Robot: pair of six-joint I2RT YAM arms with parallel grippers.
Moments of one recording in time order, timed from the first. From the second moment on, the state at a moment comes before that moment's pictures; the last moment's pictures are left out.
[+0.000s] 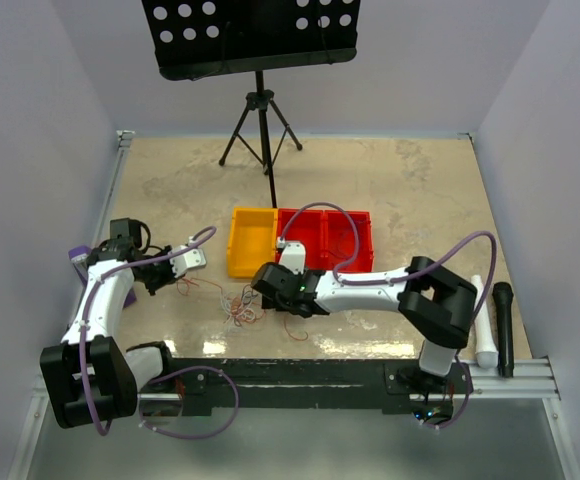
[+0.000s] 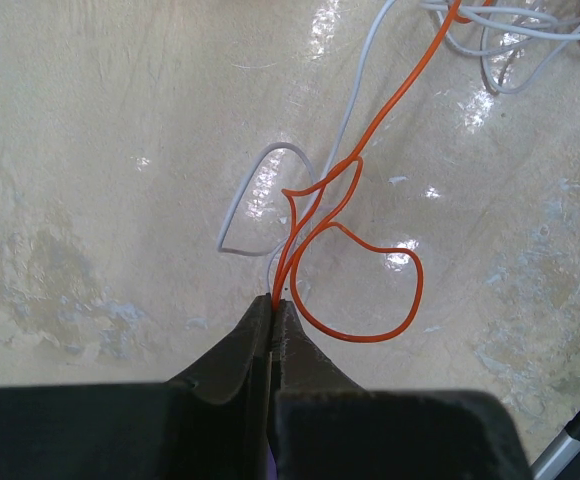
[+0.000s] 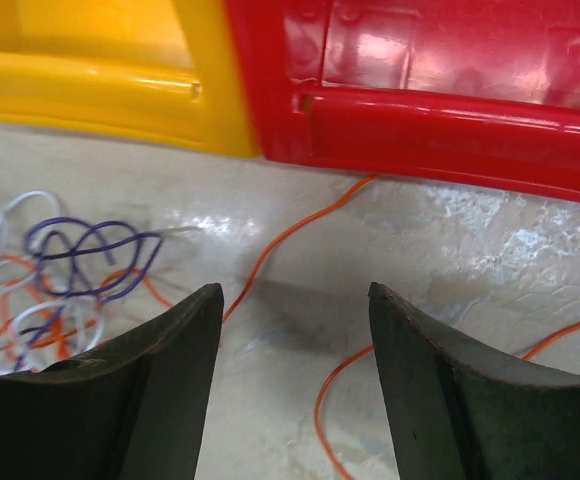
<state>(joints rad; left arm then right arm) 0.20 1.12 0.72 -0.88 0.48 1.35 1.18 1.76 1.06 -0.35 0.48 1.04</state>
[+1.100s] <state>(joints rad) 0.20 1.12 0.71 -0.88 0.48 1.38 1.30 1.99 1.21 -0.35 0.77 1.00</state>
